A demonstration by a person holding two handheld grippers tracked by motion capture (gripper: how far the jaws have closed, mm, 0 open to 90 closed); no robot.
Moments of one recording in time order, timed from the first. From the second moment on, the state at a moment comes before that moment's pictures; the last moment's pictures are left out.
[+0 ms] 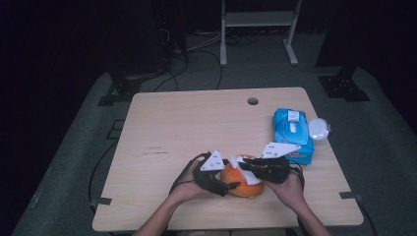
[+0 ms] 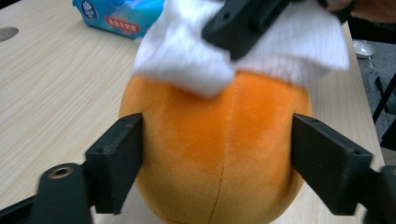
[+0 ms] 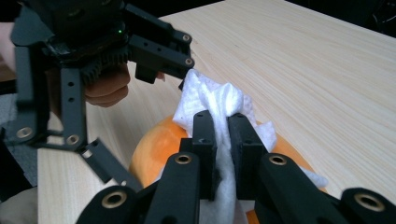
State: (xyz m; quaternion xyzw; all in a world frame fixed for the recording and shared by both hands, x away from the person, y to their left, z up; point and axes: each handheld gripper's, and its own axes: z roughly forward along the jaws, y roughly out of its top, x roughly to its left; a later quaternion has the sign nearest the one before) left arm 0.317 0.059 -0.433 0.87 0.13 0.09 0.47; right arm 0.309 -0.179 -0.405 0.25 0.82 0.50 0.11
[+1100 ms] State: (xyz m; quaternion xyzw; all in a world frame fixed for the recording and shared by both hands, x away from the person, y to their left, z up) left arm 0.327 0.074 -0.431 0.87 0.15 0.07 0.47; right arm 0.314 -0.195 -0.415 0.28 0.81 0.50 0.10
